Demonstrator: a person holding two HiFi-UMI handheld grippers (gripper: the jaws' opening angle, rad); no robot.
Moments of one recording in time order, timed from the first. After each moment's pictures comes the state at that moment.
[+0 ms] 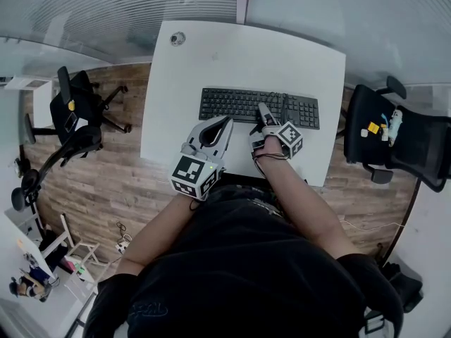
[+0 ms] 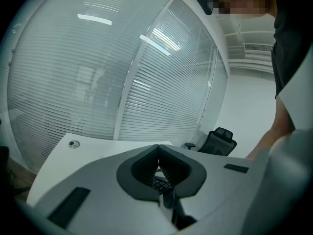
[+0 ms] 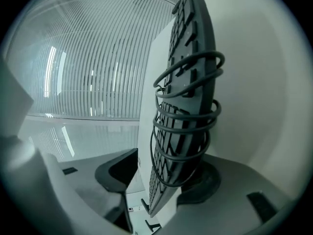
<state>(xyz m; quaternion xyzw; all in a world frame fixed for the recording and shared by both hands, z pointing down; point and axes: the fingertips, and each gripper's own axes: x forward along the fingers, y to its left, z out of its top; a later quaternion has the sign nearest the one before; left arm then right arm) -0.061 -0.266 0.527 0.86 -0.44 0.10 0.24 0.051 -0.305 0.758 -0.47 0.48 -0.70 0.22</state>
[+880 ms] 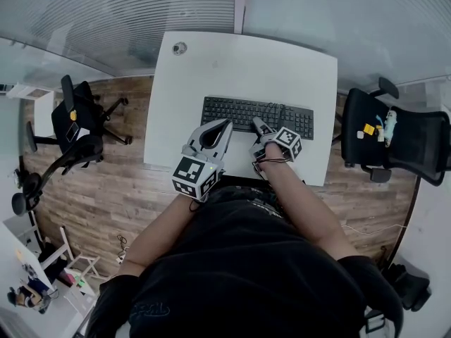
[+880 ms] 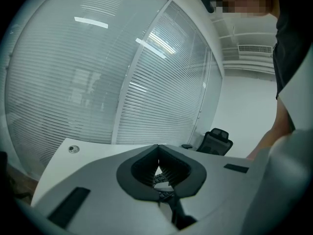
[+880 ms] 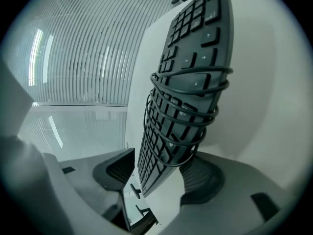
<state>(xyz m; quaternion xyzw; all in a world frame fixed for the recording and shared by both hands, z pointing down) -0.067 -0.254 0.507 0.87 -0.43 0.09 0.22 0.038 -0.259 0.769 -0.46 0.46 -0.75 0.12</state>
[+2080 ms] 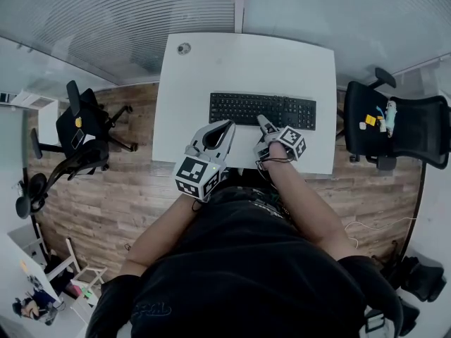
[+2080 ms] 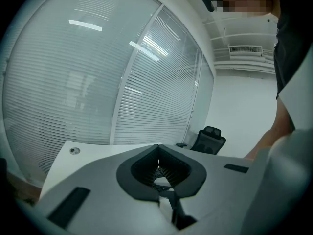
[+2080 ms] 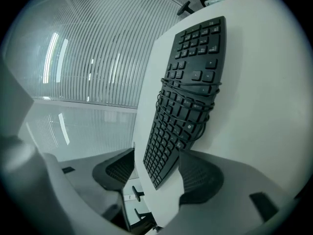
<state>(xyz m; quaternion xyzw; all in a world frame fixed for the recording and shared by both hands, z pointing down) -0.079 -0.207 0.492 0.89 -0.40 0.09 0.19 0.036 -0.236 0.744 -0.47 0.50 -0.71 0.16</state>
